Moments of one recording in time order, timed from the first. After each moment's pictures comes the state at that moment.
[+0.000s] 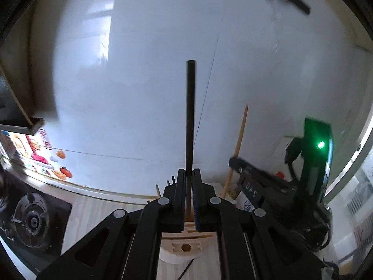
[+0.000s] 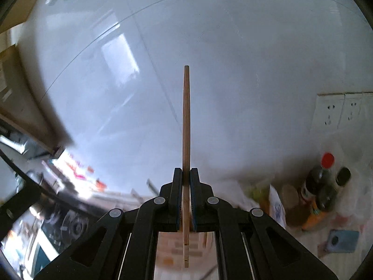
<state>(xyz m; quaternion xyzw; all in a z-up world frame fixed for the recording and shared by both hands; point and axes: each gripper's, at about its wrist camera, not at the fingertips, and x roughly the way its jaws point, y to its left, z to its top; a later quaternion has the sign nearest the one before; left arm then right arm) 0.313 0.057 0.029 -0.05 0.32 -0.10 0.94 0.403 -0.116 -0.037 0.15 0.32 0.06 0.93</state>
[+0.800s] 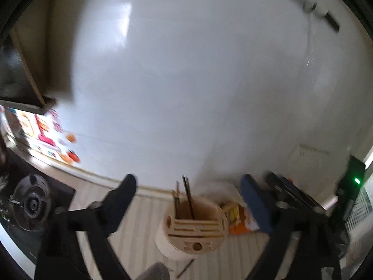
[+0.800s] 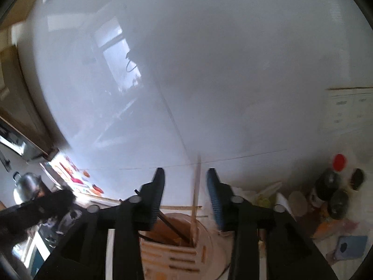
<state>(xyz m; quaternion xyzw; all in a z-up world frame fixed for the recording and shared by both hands) 0.294 0.091 0.037 -0.09 0.32 -0.06 0.94 0.397 -0.119 -0.051 0.15 0.31 0.06 0.94</state>
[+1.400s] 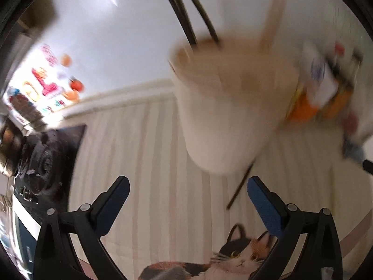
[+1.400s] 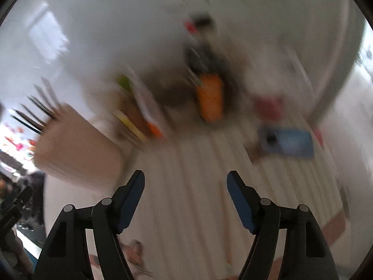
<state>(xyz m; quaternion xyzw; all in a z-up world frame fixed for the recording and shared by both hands) 0.259 0.034 -0.189 0.08 0.52 -0.01 0.85 0.245 -0.276 -0.218 0.18 0.53 -0.14 0.82</state>
